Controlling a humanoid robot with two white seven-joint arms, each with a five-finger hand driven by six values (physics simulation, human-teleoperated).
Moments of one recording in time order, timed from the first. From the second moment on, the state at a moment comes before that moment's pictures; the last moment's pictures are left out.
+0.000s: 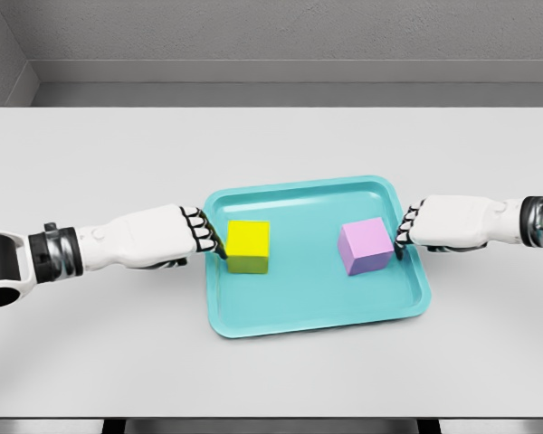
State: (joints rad) left arm -0.36 0.75 -0.53 -1.74 -0.62 -0.61 -0.38; right arm -0.59 -0.97 0.71 -1.65 0.46 -0.61 0.61
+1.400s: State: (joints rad) left arm -0.39 0.66 -0.55 -1.70 -0.65 -0.61 -0.44; right arm -0.58 -0.94 0.73 -1.74 0.43 -0.61 0.61
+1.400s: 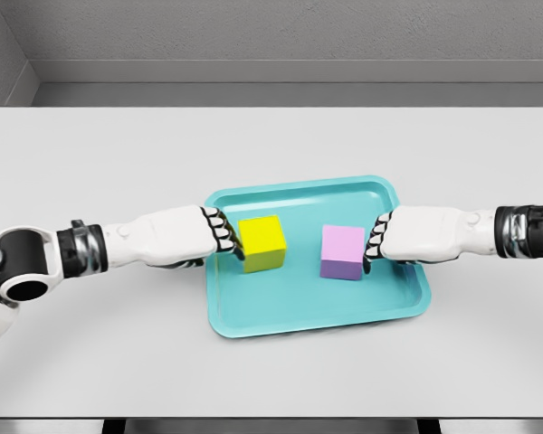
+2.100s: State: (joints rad) left arm -0.39 0.64 -0.55 -1.69 -0.66 -0.61 -0.47; right arm -0.60 -0.89 0.73 -1.73 0.43 -0.61 0.61
